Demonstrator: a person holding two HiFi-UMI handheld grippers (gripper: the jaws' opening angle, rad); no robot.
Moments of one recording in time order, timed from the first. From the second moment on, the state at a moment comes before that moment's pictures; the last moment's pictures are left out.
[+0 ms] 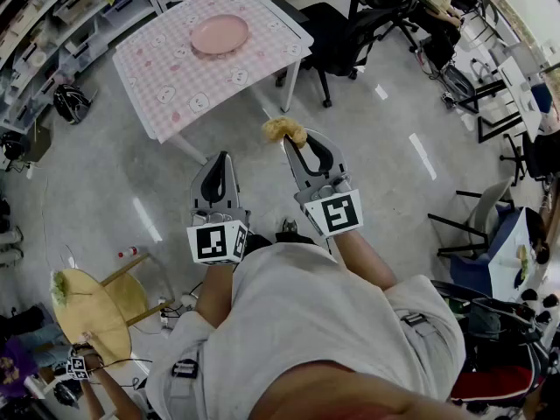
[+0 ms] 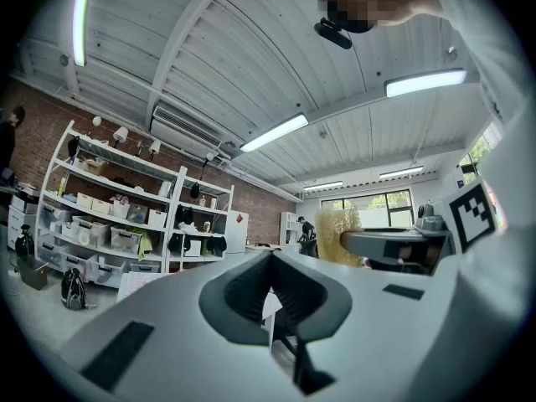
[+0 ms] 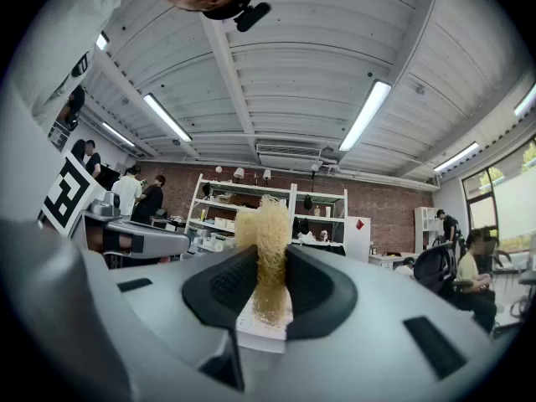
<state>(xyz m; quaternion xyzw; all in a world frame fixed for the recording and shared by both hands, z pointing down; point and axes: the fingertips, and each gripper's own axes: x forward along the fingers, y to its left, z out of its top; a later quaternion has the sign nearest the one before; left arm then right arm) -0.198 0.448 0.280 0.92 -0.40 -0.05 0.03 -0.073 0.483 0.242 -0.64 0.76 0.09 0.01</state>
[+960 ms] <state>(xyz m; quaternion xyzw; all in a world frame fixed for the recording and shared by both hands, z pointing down) -0.170 0.454 0.292 0.92 -0.40 -0.02 0.03 -0.038 0.484 0.261 -0.64 0.77 0.07 0.01</state>
